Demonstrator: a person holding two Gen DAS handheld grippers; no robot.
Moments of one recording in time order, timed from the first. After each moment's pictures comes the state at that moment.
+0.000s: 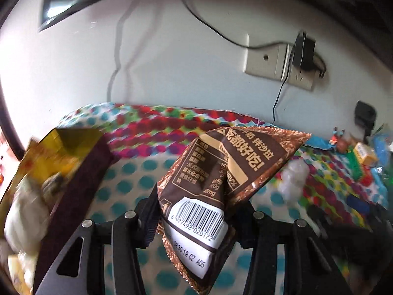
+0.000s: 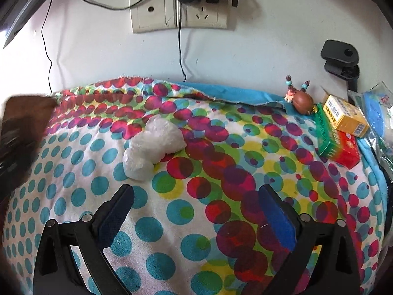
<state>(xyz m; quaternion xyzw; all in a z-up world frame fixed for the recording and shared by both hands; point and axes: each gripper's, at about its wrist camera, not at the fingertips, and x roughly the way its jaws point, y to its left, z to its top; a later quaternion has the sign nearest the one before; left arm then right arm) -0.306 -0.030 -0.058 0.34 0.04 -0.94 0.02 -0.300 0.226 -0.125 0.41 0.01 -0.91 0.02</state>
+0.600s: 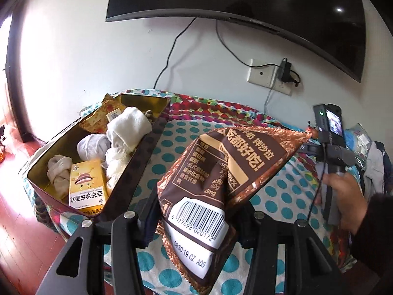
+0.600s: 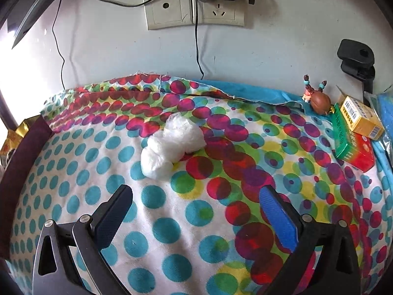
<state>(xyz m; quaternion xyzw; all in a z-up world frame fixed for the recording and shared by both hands) -0.114 -0.079 -0.051 0.31 0.08 -0.95 0.01 -0.304 0.217 -0.124 0.41 -0.01 -0.91 0.06</state>
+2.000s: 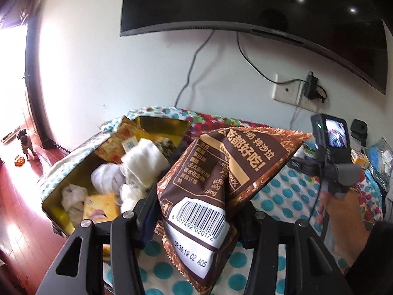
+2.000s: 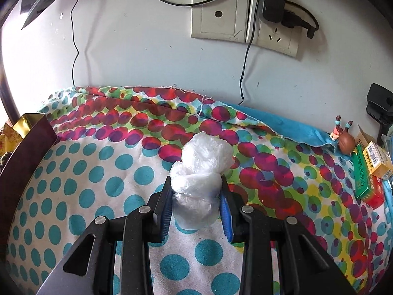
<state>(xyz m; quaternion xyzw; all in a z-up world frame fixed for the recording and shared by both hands) -0.151 -0.094 -0.027 0.28 0.06 -0.95 0.10 -0.331 0.148 -0.111 0.38 0.05 -0.92 0.08</state>
